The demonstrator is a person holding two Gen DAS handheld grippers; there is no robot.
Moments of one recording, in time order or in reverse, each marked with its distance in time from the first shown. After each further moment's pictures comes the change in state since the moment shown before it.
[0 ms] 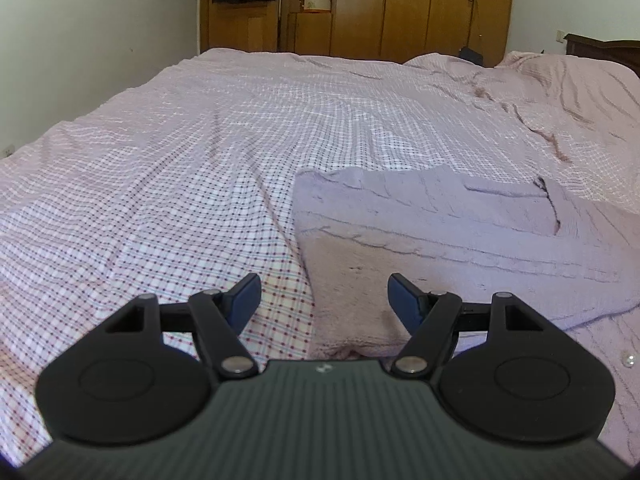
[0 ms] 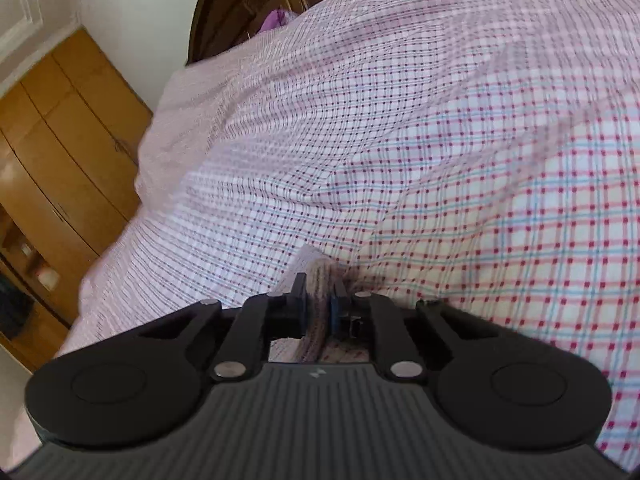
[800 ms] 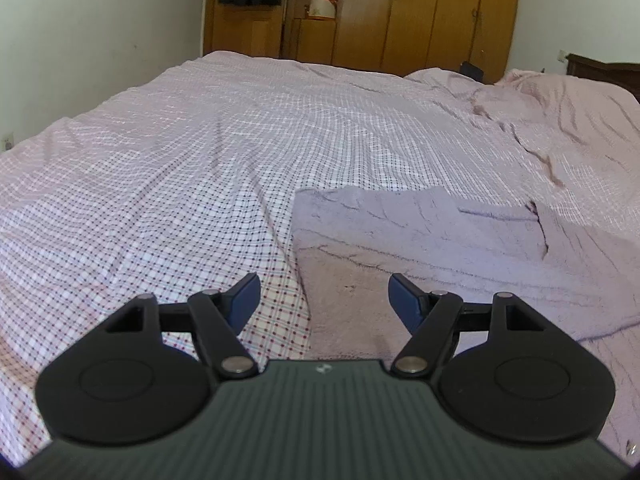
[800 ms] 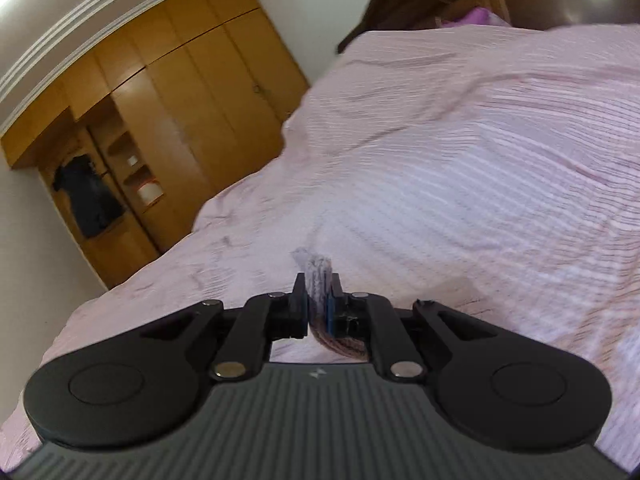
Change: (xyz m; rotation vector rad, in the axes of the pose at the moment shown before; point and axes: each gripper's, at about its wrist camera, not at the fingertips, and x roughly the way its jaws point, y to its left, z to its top) left arm -0.013 0.003 0.010 -0.041 -0.023 -0.029; right arm -0.068 0.201 -0.097 -0.318 0.091 0.301
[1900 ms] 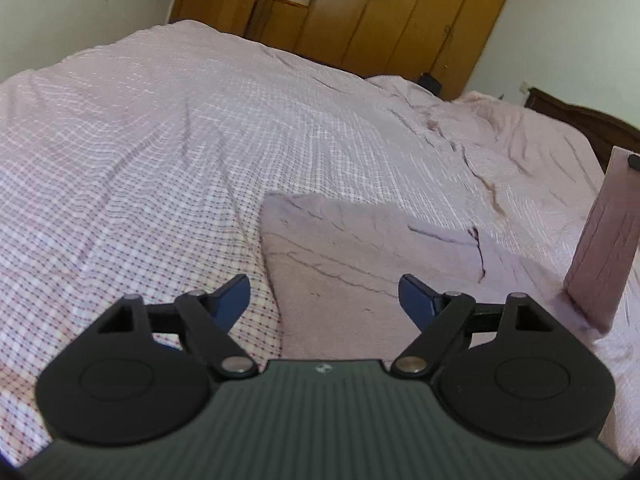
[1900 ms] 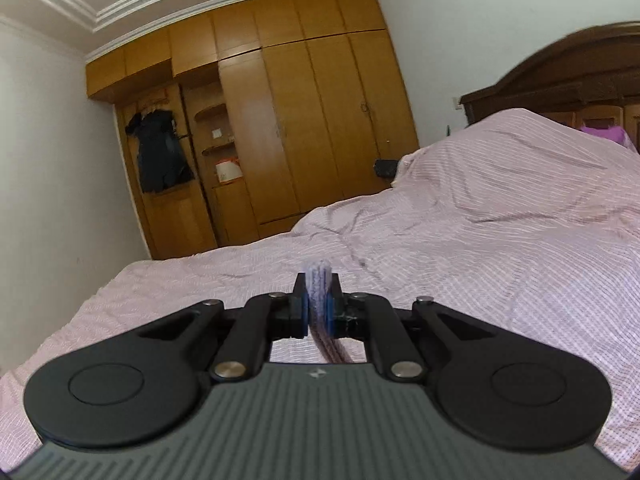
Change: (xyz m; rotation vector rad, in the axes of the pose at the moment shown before) left arm -0.012 0.040 0.020 -0.155 0.038 -0.220; right arm -0.093 0.344 -0.023 -0.327 -0.056 0.139
